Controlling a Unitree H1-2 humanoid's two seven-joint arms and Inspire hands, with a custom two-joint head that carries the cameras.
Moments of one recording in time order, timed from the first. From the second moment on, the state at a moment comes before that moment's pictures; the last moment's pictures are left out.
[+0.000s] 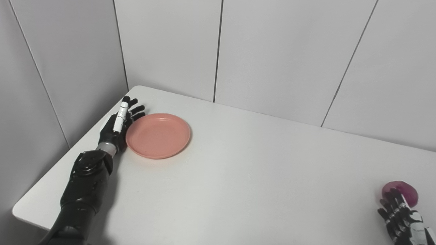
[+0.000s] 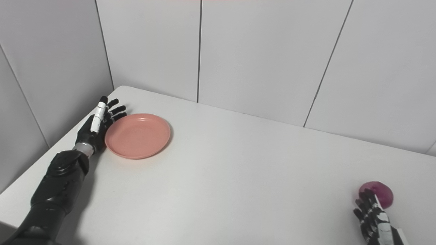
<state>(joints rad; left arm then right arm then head) -0.43 0.40 0.26 0.66 -0.30 -0.01 -0.17 0.00 -0.32 -0.16 0.06 0.31 -0.02 0.34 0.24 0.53</state>
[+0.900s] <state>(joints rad) -0.45 0.34 0.14 0.56 -0.27 0.07 -0.21 0.00 -0.32 -0.15 0.05 0.31 -0.02 0.34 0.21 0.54</state>
